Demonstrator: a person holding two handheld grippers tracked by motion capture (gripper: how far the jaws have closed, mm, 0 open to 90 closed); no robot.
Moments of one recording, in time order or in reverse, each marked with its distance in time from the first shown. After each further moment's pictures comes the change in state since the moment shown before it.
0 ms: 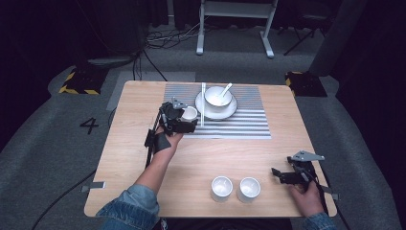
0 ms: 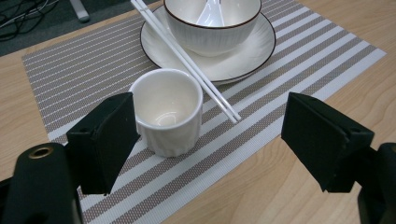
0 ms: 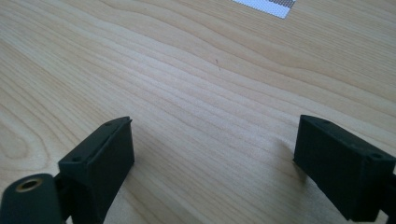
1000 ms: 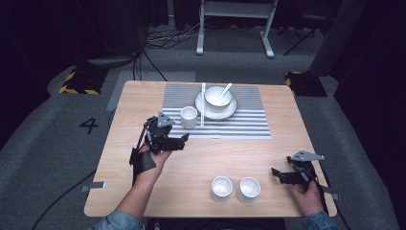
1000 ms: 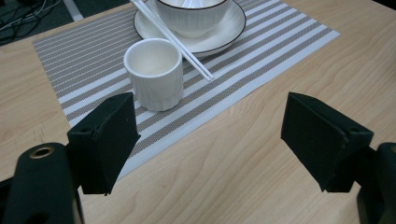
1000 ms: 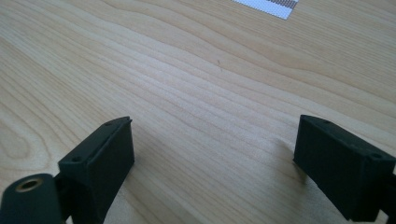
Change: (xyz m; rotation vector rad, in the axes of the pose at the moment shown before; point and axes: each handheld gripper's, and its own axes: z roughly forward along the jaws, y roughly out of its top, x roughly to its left) left arm -0.014 -0.037 -0.066 -0.021 -0.027 0.023; right arm 0.000 0.000 0.001 -0.001 0.002 -0.004
